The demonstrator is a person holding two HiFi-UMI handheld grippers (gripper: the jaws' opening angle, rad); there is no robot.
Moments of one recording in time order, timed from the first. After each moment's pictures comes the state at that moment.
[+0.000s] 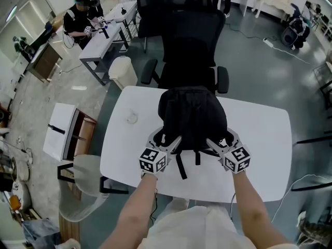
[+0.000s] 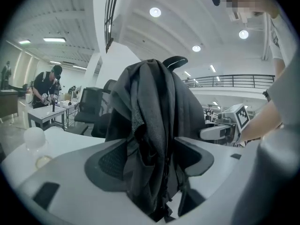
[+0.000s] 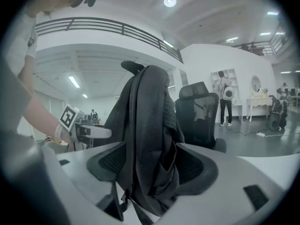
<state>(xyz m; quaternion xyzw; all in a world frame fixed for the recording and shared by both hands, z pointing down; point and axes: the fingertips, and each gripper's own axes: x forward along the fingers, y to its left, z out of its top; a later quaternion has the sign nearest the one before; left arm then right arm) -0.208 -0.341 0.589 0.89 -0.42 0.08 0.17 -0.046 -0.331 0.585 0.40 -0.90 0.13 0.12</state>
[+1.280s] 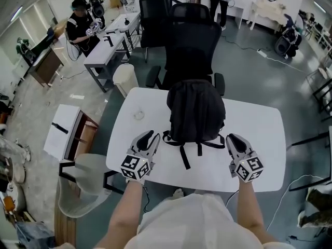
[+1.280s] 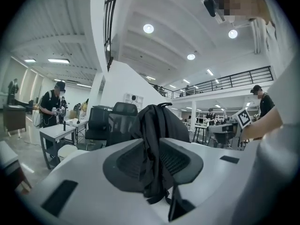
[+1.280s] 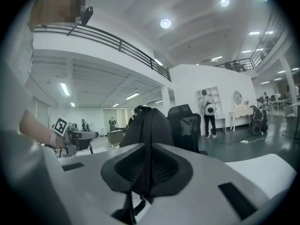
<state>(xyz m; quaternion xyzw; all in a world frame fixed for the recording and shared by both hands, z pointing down) -0.300 -0.258 0.491 0.88 -0.45 0.04 0.10 -0.002 -0.237 0.487 0.49 -0.86 0.10 0.04</state>
